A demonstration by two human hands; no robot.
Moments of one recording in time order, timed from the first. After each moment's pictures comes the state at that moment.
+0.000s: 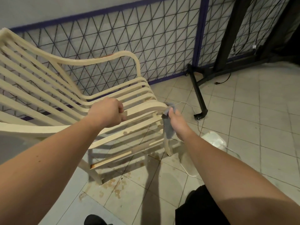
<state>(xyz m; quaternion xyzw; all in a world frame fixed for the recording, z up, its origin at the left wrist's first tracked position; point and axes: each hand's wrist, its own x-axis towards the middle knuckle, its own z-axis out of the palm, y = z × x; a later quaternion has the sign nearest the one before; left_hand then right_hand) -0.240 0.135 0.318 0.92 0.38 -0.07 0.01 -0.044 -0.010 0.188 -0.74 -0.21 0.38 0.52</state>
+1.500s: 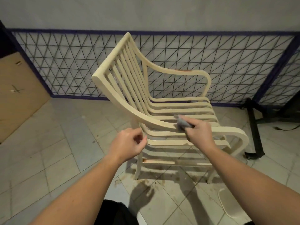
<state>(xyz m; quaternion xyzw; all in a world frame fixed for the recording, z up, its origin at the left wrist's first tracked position) -0.501 0.140 0.271 0.85 0.44 0.24 0.14 -0.232 0.085 0.270 -0.67 -0.54 0.18 0.48</state>
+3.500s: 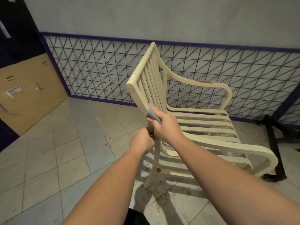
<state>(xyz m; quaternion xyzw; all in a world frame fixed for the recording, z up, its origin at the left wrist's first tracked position) -0.507 0.199 0.261 0.72 0.60 0.18 0.29 -0.389 0.175 0.319 -0.62 -0.65 0.23 0.38</state>
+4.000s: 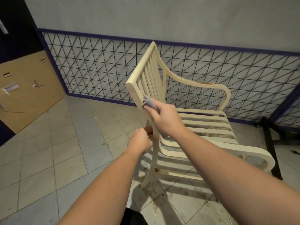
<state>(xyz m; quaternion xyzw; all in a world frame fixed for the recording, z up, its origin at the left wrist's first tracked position) -0.507 0.202 0.257 0.72 0.60 0.18 0.29 -0.391 0.175 0.354 -0.59 -0.68 0.17 0.39</state>
